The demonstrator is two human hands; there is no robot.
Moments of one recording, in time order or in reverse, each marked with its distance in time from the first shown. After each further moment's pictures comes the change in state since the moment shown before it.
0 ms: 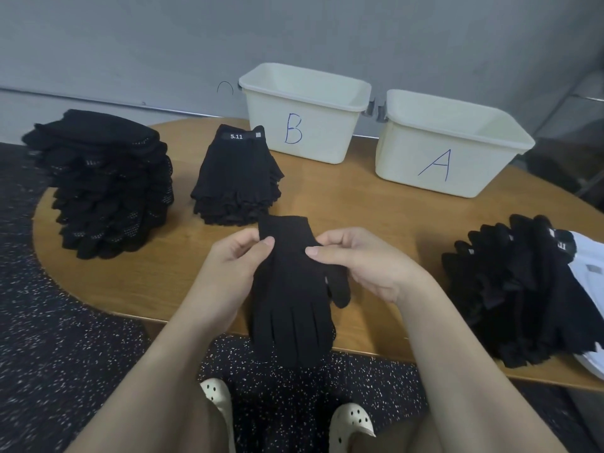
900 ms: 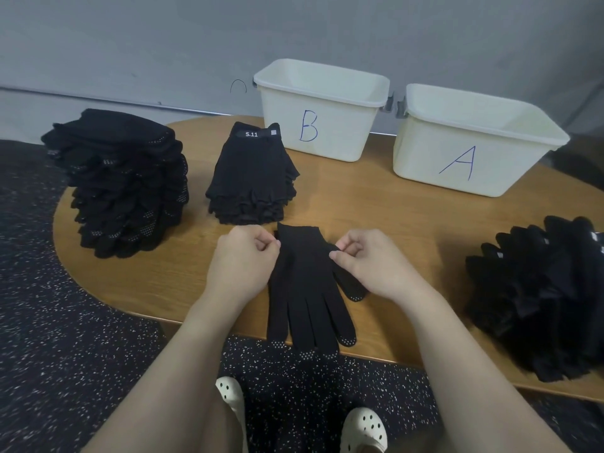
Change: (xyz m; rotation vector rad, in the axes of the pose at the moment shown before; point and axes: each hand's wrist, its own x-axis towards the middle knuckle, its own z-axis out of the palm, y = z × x) left_hand 0.032 -0.002 -0.009 0.844 0.319 0.053; right_hand 0.023 0.023 0.003 -0.510 0.375 -0.028
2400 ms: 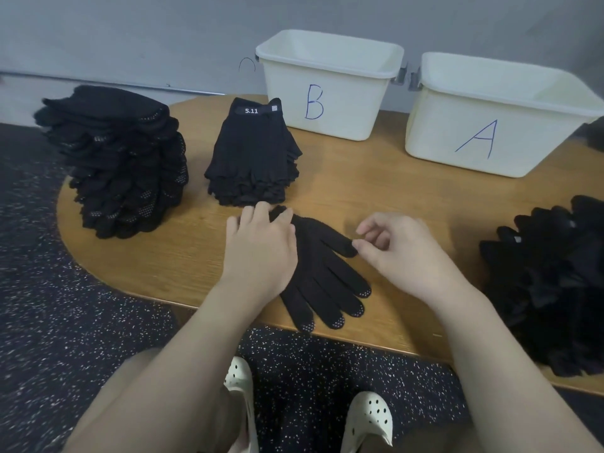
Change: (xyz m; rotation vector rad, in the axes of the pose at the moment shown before) left_hand -0.014 0.007 0.026 0.649 0.027 0.289; right_hand -0.024 0.012 -0.023 -0.154 0.085 -0.107
